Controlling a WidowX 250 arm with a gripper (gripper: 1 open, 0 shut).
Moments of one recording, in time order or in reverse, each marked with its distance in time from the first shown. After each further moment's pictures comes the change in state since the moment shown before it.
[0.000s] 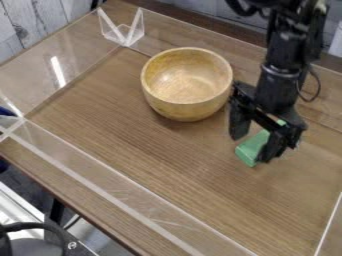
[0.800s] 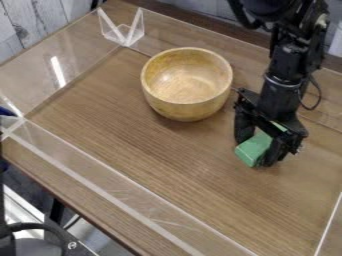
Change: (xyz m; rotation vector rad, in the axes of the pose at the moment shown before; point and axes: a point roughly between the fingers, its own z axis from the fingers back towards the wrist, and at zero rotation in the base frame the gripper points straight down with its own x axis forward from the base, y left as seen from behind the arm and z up) arm 0.016 0.004 -0.009 0.005 -0.046 -0.007
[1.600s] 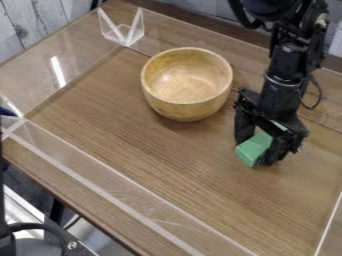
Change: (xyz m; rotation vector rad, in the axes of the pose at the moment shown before) arm 0.006 0.006 -0.001 0.002 -0.038 0.011
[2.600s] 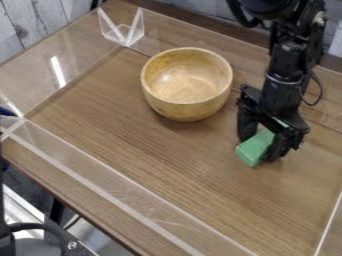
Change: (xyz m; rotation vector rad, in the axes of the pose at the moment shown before) arm 0.007 0.006 0.001 -0.003 -0.052 -0.004
